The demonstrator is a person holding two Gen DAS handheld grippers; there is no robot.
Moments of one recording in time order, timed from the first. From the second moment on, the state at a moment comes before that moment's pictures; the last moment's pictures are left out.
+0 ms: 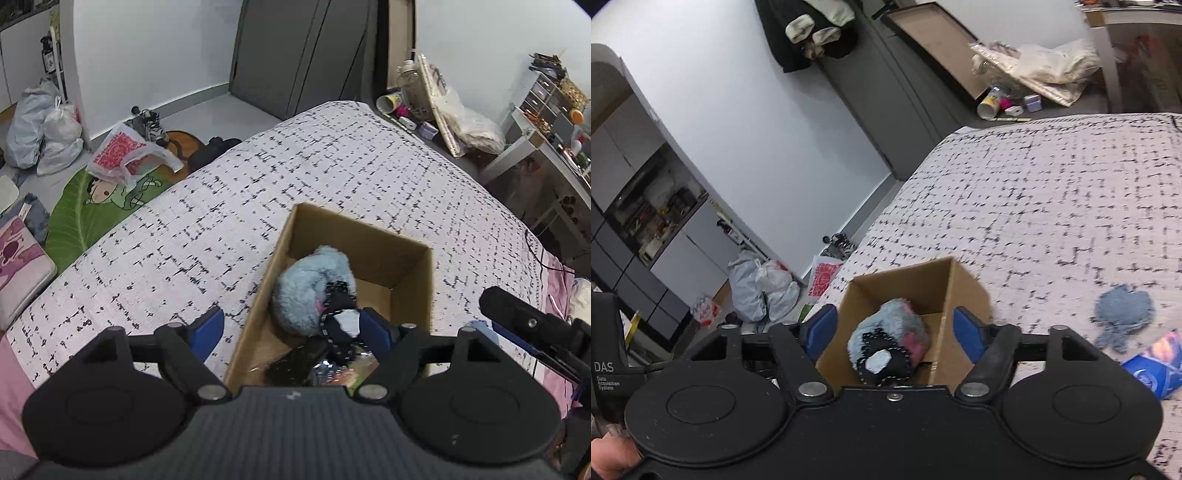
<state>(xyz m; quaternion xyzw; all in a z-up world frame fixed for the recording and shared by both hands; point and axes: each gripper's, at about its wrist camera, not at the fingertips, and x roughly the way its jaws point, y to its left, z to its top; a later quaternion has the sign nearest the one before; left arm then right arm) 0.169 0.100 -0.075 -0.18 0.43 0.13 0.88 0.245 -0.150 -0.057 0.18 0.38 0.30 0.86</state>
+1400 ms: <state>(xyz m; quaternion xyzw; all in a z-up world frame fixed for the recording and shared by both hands) 0.244 -0.069 -0.084 -0.13 0.45 0.03 0.88 0.260 -0.291 -0.142 0.36 0.50 -0.03 0.79</state>
